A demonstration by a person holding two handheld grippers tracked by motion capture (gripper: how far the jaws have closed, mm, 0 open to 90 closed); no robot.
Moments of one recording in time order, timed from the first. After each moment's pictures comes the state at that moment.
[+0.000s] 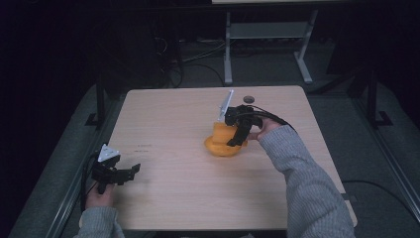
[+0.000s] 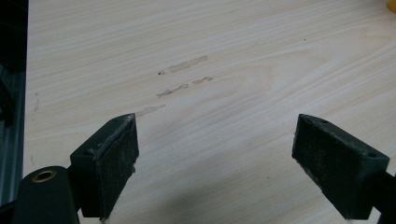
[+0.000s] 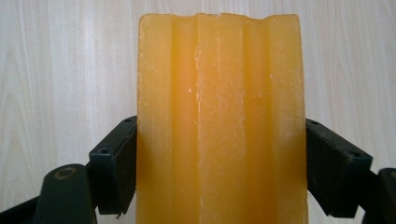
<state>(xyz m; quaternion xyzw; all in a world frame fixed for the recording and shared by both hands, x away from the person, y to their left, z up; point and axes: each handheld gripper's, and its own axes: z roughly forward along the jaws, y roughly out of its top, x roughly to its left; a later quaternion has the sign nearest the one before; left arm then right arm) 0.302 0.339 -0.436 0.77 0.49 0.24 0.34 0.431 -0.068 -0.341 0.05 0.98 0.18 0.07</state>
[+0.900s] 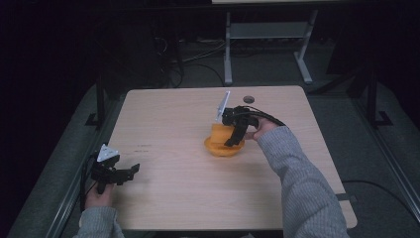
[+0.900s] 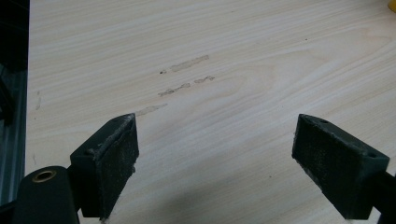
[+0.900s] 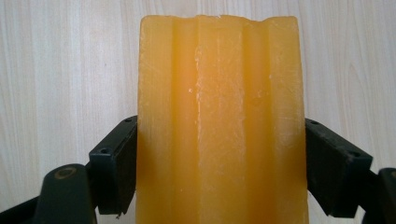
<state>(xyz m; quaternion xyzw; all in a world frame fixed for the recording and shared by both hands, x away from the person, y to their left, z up) 0.302 0.341 -0.436 0.77 0.49 0.24 0.34 0.446 -0.063 -0.360 0.05 0.98 0.18 0.05</state>
